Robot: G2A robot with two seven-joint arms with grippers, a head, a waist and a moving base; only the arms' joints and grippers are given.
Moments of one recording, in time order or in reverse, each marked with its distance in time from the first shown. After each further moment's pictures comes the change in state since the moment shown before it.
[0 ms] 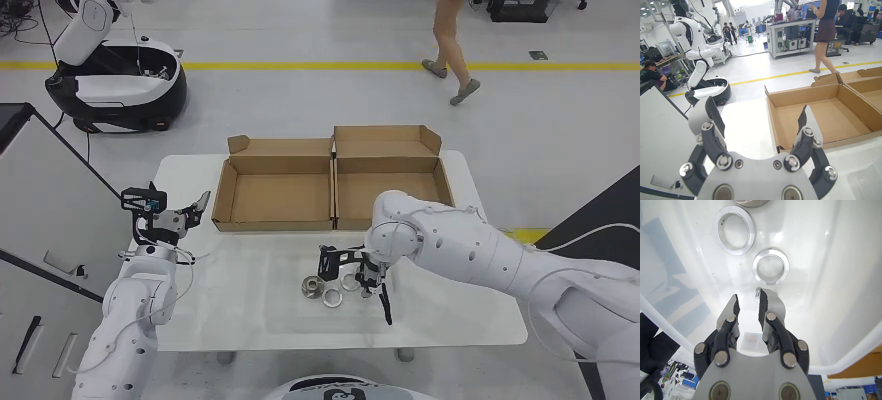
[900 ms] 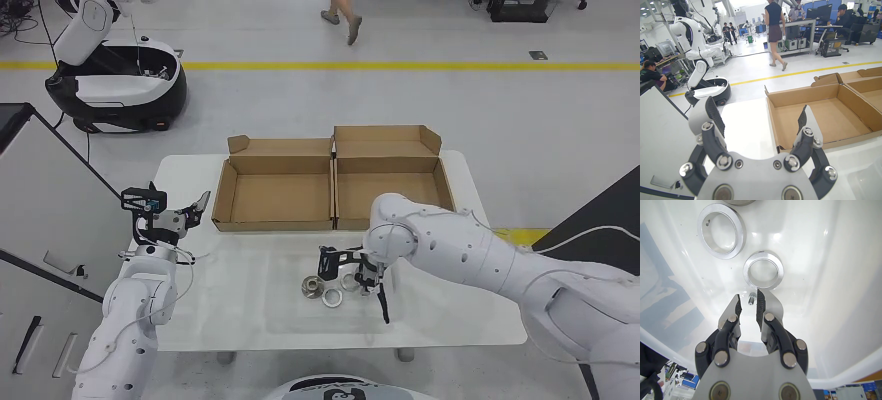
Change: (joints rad) left arm 0.000 0.000 0.000 0.000 0.000 0.000 0.000; right arm -0.021 -0.027 0.000 0.055 -0.042 -0.021 -0.021
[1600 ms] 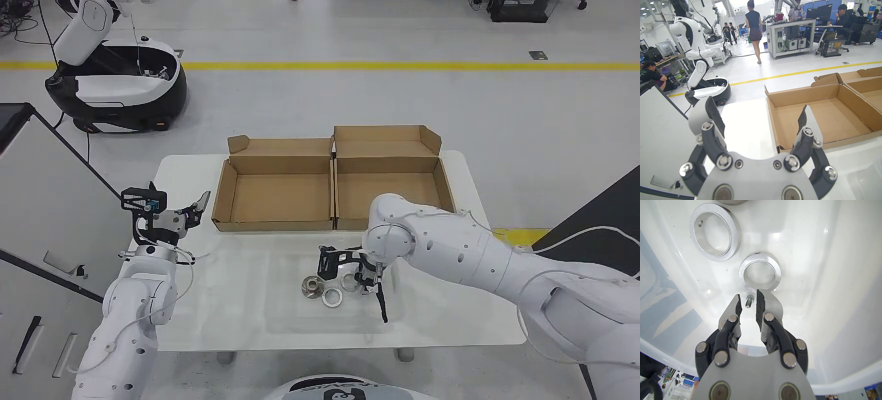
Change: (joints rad) left arm 0.000 0.000 0.000 0.000 0.000 0.000 0.000; right arm -0.005 -0.014 0.000 0.026 -0.015 -0.001 -0.001
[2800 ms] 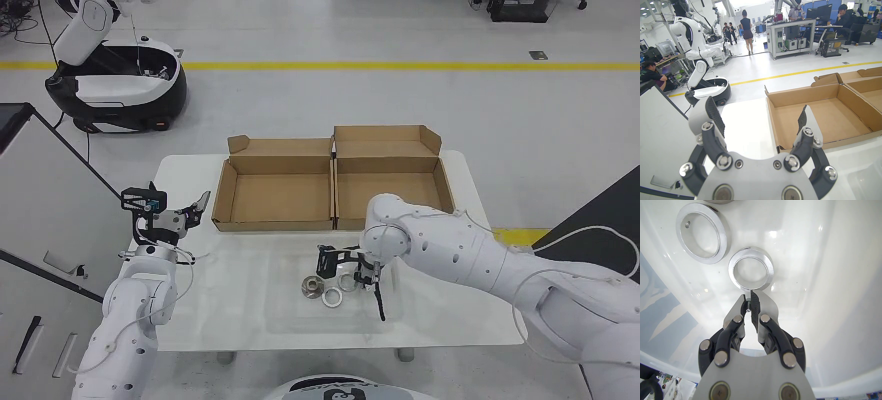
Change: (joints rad) left arm 0.000 0.000 0.000 0.000 0.000 0.000 0.000; right arm 0.004 -0.020 0.000 0.011 -0.027 0.010 0.010
